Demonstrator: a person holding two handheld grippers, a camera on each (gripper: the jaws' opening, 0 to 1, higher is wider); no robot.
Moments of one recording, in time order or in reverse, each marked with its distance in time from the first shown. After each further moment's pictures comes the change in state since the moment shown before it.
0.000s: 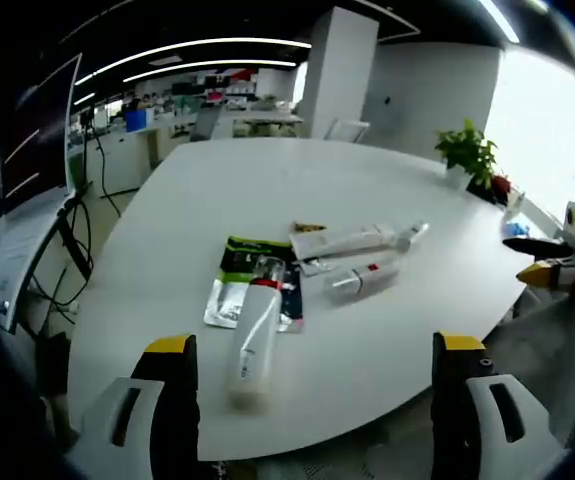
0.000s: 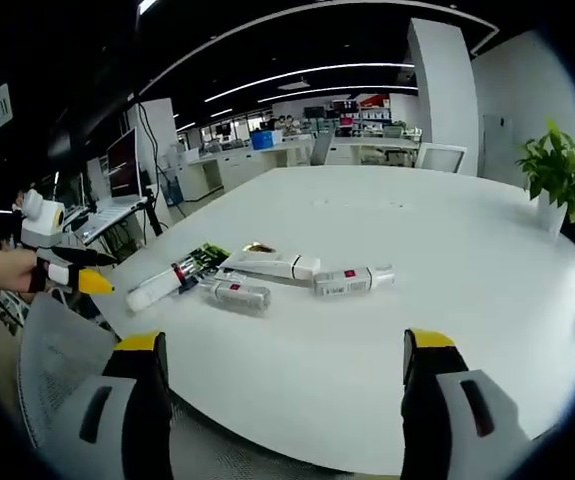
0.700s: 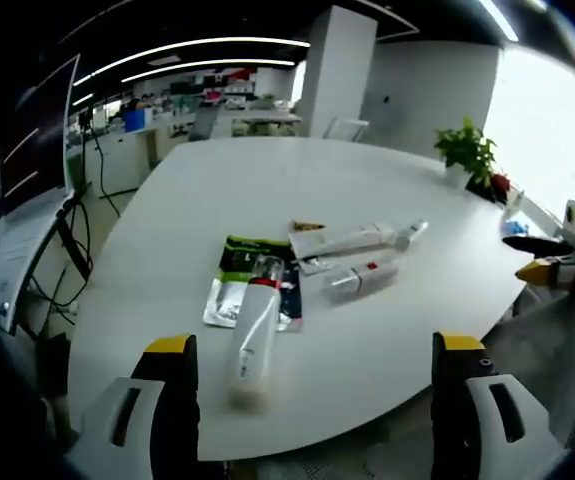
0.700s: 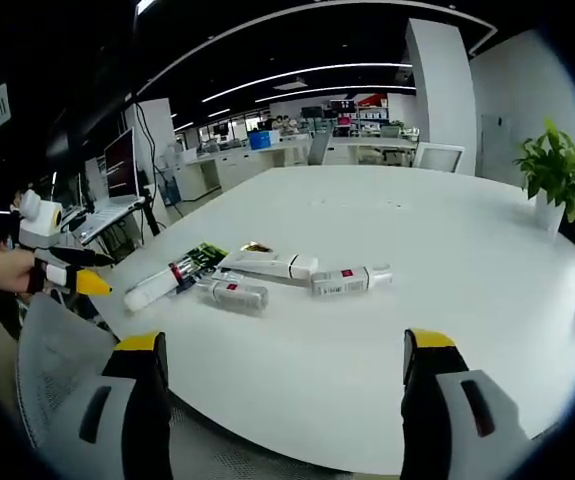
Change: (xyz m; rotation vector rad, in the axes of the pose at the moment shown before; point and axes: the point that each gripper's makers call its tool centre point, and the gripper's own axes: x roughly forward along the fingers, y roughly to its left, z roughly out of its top) left arm 0.001 0.001 -0.001 0.003 0.005 -0.001; right arm 0.000 -0.002 -0.001 0.001 0.005 -0.010
